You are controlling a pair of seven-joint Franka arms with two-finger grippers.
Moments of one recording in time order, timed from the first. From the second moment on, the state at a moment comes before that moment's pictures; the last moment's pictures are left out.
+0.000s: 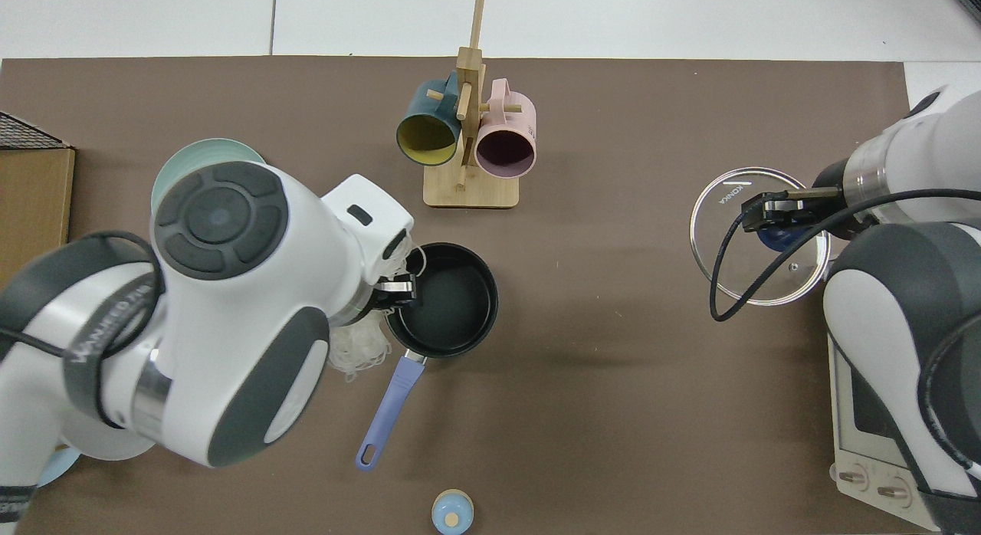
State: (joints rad) left arm -0.29 0.03 -0.21 -1.78 -0.03 1.79 -0.53; right arm 0.08 0.07 0.01 -1.66 0.00 1.78 0.12
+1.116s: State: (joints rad) left arm -0.44 0.18 -0.21 -2.02 0.07 2.21 -0.61; right arm 0.08 0.07 0.01 -1.66 0.00 1.78 0.12
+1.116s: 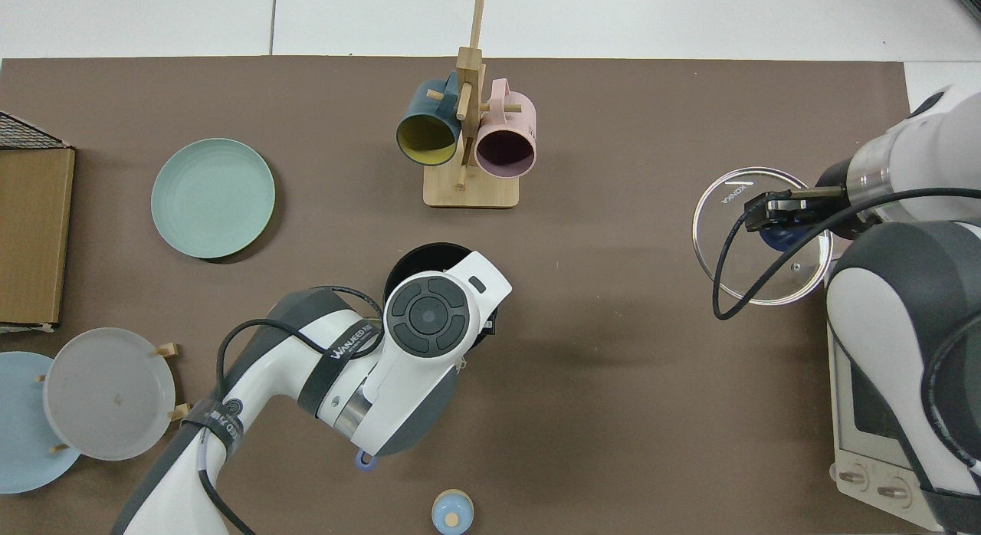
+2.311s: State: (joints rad) left arm -0.34 0.06 -0.18 -1.91 0.08 2.02 -0.48; right arm 0.08 0.07 0.03 -1.66 0.00 1.78 0.16
